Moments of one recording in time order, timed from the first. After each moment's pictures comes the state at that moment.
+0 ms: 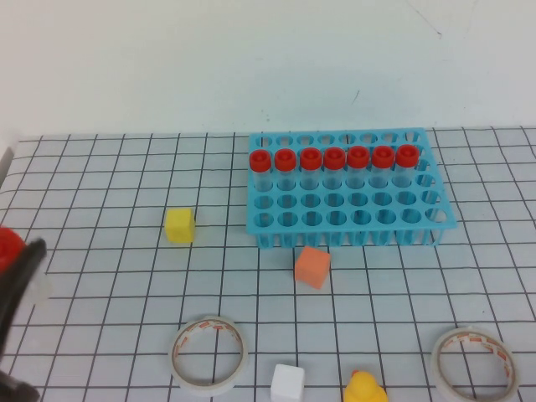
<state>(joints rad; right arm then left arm) 0.81 0.29 -0.41 0.06 0.84 -0.40 -0.03 0.42 -0.41 -1.70 0.40 1.91</state>
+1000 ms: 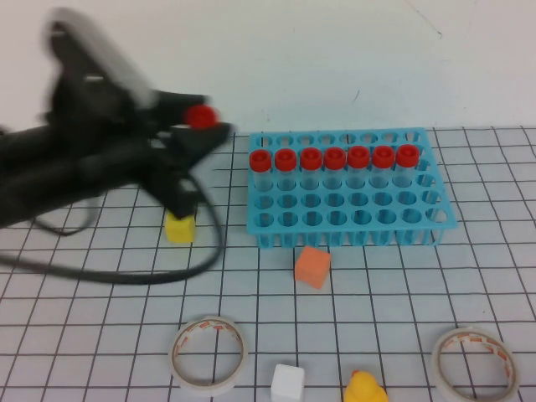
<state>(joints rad) 0.81 0.29 -0.41 0.06 0.83 -0.40 -0.20 1.33 -0.97 -1.70 0.63 2.06</state>
